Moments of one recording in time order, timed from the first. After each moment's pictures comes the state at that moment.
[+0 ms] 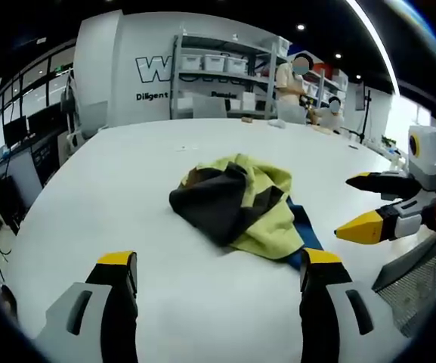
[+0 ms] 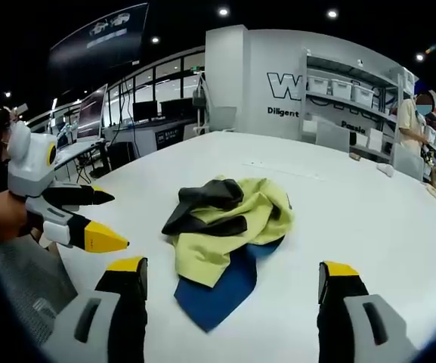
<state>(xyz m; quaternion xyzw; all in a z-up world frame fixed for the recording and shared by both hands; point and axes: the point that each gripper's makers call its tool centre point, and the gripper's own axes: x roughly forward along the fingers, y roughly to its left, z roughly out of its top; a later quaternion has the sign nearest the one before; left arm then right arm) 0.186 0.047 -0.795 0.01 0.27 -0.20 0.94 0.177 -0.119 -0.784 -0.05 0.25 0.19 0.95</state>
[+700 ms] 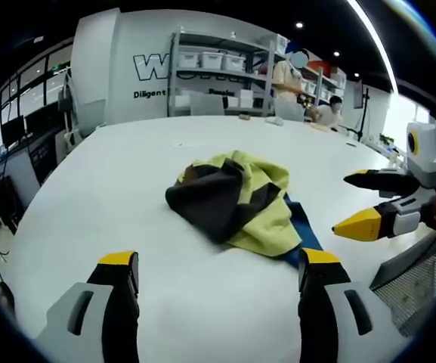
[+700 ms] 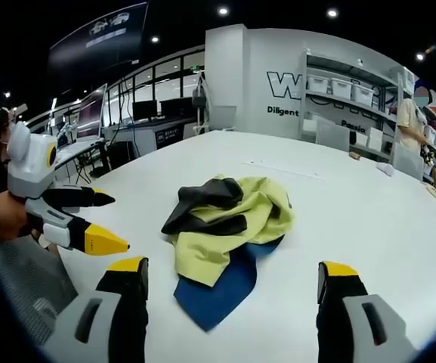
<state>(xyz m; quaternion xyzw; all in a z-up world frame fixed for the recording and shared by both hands) 0.184 0.044 -0.799 0.01 0.27 -0.21 0.94 0.177 -0.120 -0.785 -0.05 0.25 0.19 0.95</state>
